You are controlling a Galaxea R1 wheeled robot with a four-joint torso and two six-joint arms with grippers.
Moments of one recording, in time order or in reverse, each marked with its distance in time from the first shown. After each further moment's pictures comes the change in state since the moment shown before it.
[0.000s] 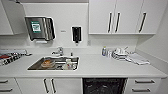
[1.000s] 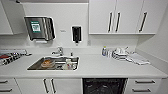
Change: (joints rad) left arm 0.038 0.127 -0.212 -0.018 0.013 -0.006; right arm -0.044 0.001 -0.039 -0.087 0.041 -0.430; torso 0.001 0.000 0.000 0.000
